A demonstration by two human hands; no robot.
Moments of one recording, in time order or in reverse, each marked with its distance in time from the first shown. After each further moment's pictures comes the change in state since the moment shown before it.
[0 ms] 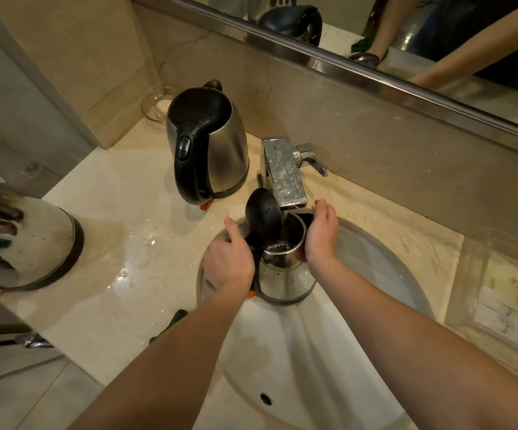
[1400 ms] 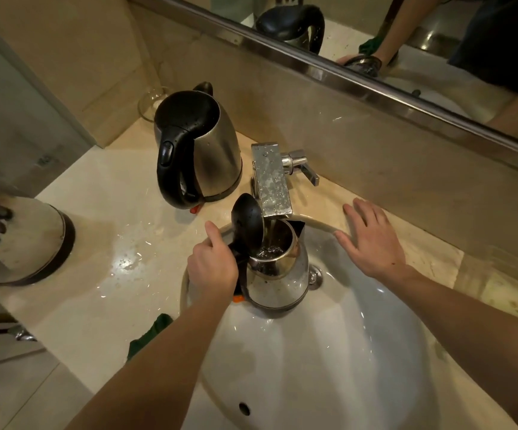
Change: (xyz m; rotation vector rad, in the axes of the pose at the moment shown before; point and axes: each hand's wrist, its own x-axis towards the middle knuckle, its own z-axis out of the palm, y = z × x) left_hand -0.004 0.013 0.001 -0.062 0.043 -0.125; right_hand 0.105 0.017 -0.126 -1.446 -0.320 -0.760
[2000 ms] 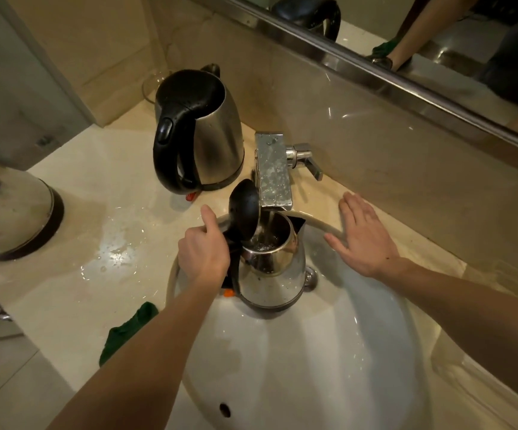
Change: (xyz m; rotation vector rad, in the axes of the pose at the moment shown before) left_hand 0.004 -0.001 0.009 0.005 0.052 0.059; right_hand 0.018 -0.002 0.002 -0.116 -0.046 -0.175
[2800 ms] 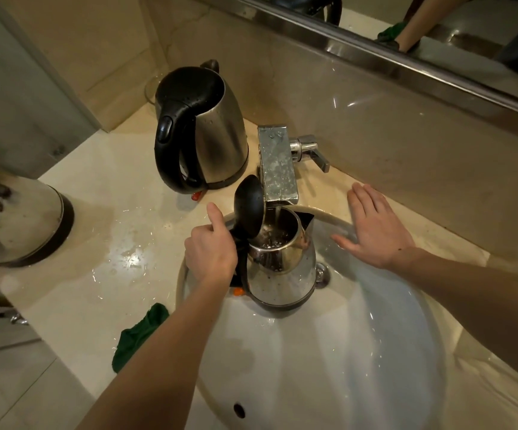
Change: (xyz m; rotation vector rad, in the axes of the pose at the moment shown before) left_hand 0.003 -0.005 0.004 0.015 0.050 0.042; right_hand 0.006 0.003 0.004 -0.101 -0.008 -0.027
